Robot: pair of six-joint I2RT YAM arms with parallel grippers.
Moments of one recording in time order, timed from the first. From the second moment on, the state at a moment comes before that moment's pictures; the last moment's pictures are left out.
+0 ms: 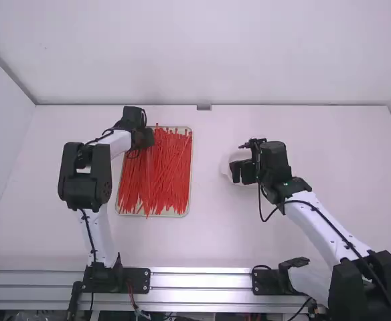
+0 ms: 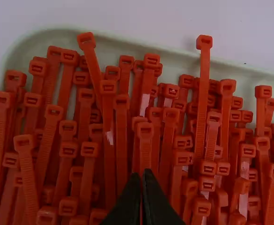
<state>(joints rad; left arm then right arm) -0.01 2.10 1.36 -0.24 0.03 -0.24 0.30 1.27 0.71 -0.20 -0.12 0.08</state>
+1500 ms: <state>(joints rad) -0.01 2.12 1.40 -0.21 0.09 -0.24 0.30 1.27 0.71 -0.20 -0.12 0.08</state>
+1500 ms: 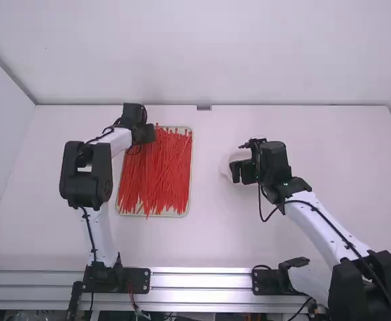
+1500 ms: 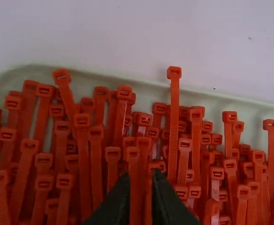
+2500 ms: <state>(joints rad) -0.01 2.13 1.37 -0.16 0.09 -0.24 0.30 1.27 0.71 -0.20 -0.12 0.08</state>
